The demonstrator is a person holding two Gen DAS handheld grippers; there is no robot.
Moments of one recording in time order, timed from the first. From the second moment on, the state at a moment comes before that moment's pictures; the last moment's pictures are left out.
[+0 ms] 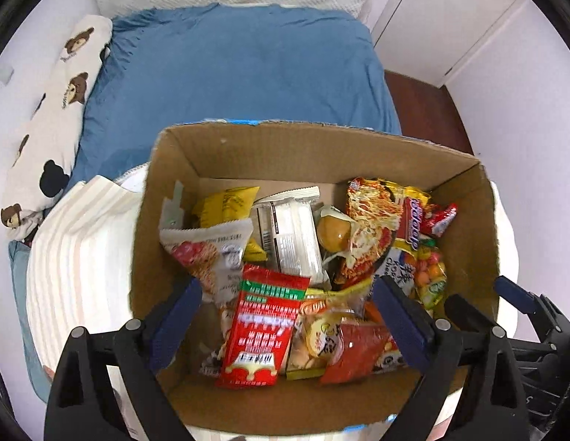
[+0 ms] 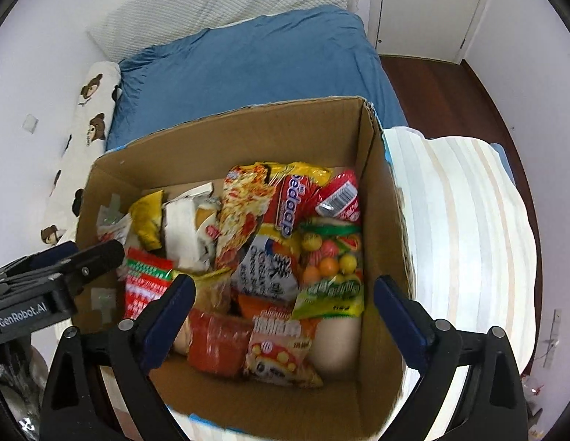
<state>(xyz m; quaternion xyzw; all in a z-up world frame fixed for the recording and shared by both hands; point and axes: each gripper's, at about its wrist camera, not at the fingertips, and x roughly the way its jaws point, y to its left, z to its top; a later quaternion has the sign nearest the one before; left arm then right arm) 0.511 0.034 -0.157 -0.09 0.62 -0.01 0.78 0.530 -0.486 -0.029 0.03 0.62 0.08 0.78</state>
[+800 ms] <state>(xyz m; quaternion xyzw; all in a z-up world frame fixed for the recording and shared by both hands) 0.268 0.016 -0.037 -0.05 0.44 0.02 0.90 0.300 -0.519 0.107 0.03 0.47 0.10 0.88</state>
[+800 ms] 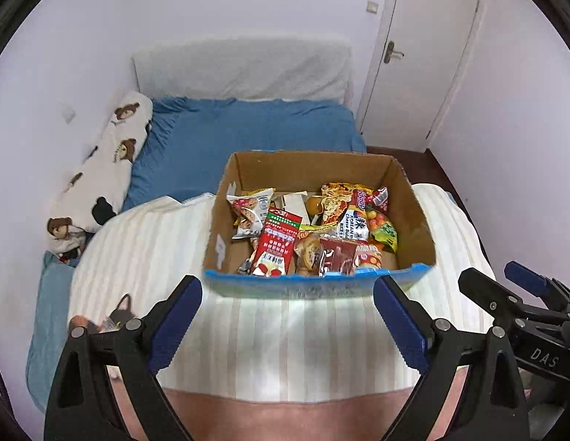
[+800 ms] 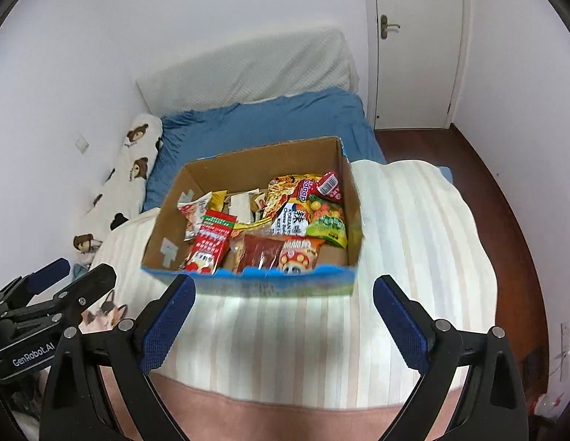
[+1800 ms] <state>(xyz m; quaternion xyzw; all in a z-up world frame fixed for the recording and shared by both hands) 0.125 0.014 0.020 -0.04 0.36 0.06 0.93 0.132 -0.536 0.189 0.01 0.38 0.09 0.92</state>
